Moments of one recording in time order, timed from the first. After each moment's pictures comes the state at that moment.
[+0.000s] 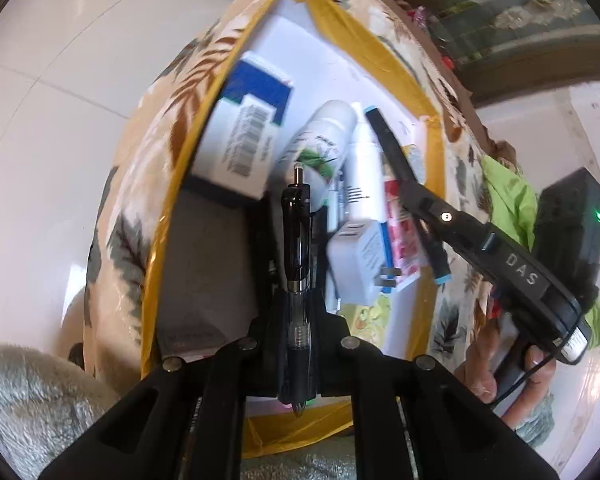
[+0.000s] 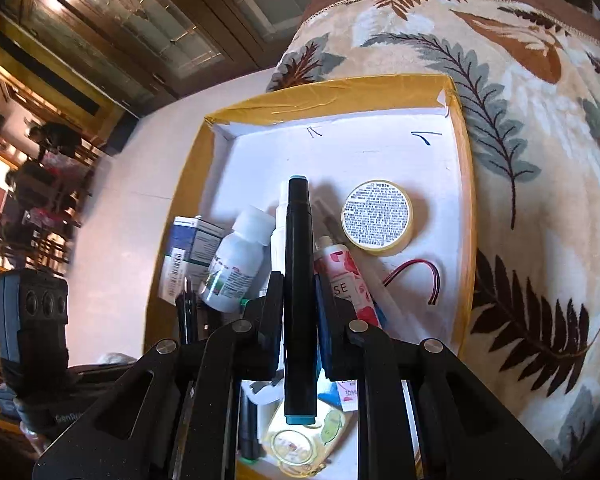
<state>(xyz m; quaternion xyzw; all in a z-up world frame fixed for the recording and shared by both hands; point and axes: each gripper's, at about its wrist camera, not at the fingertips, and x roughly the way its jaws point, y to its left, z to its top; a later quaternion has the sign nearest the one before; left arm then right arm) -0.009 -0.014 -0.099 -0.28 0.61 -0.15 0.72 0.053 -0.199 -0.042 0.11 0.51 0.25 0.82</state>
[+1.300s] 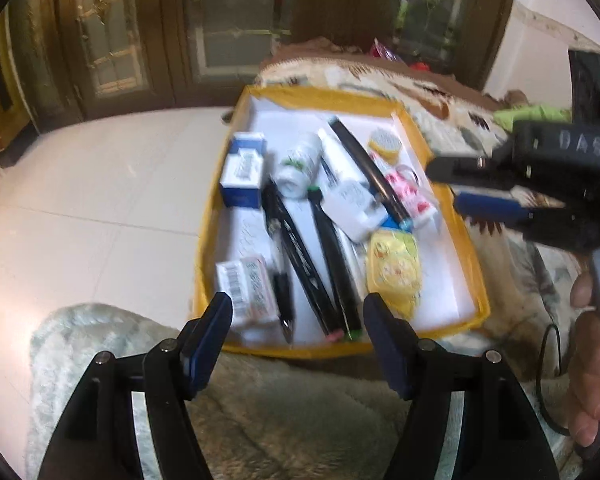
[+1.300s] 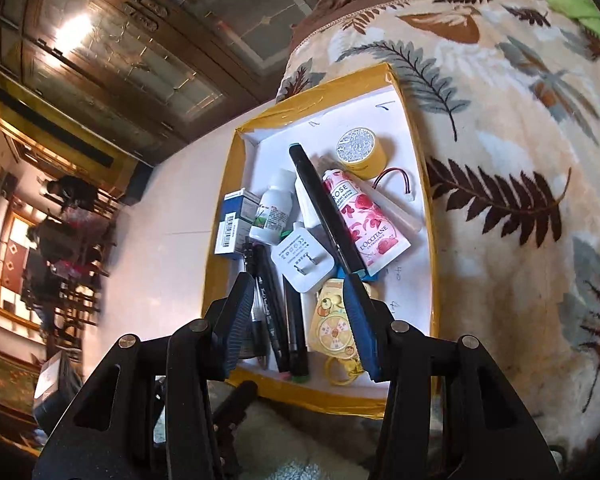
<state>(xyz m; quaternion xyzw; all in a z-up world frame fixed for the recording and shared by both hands) -0.130 -0.071 -0.040 -0.01 0.45 -0.04 0.89 -0.046 -0.244 -0.021 0.23 0.47 0.23 0.82</state>
